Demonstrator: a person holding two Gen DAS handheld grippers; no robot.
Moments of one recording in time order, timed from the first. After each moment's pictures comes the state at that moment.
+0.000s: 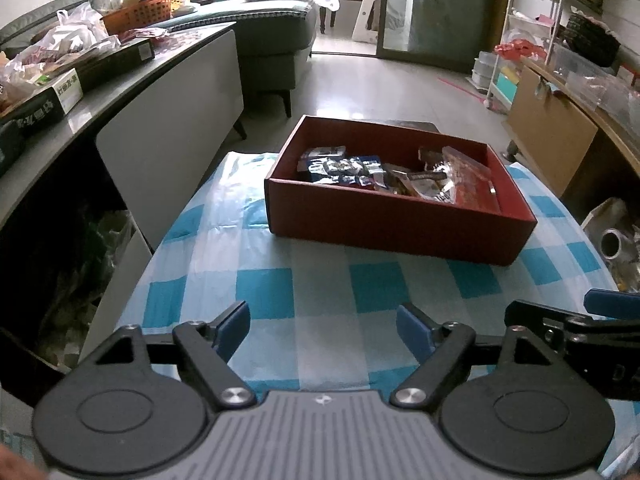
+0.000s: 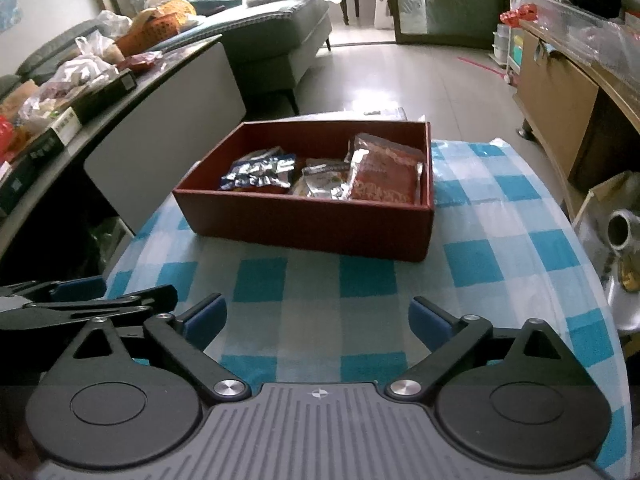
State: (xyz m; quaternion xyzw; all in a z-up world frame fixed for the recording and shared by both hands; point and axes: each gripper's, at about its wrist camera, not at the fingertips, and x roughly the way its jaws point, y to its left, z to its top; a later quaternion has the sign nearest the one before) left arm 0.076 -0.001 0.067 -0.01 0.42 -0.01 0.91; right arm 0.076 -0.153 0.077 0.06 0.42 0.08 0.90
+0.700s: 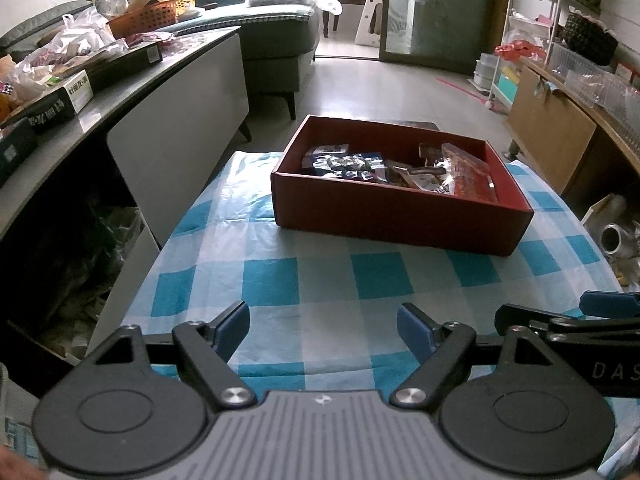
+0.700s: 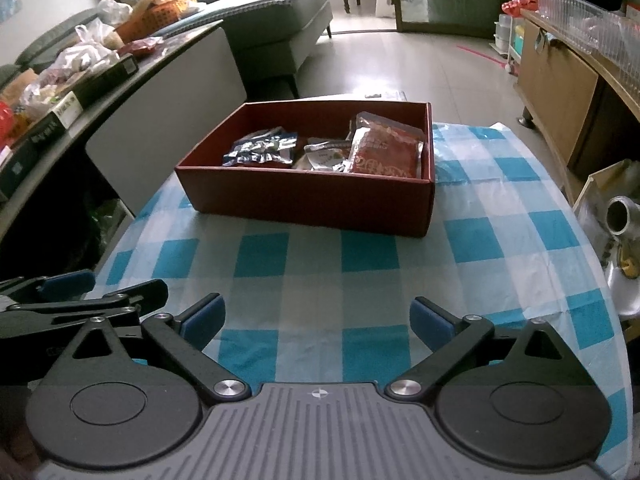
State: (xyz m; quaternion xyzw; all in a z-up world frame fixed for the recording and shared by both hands) left arm 0.060 -0.002 0.068 0.00 0.41 0.00 0.91; right arm 0.066 -0.149 0.071 0.05 0.43 0.08 0.90
